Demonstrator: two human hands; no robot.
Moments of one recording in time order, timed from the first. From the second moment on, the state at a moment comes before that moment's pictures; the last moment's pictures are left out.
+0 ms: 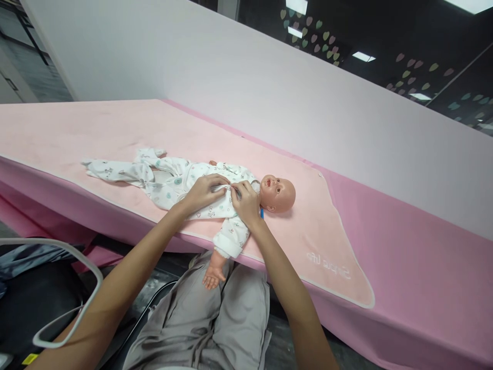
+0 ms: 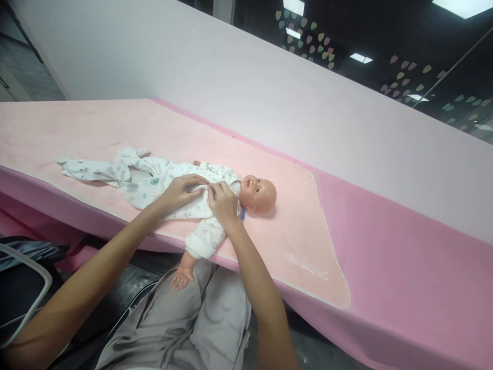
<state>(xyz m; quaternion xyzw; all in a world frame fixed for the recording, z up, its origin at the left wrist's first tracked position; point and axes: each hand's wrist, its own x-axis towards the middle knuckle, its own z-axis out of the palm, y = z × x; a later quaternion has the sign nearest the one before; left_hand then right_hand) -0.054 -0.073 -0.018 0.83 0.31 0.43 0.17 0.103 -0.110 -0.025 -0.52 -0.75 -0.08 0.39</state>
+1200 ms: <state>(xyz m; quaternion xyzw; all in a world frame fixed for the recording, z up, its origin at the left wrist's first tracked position) -0.051 -0.077 -0.021 0.80 0.33 0.45 0.23 0.099 -0.111 -0.027 -0.54 -0.73 -0.09 0.41</state>
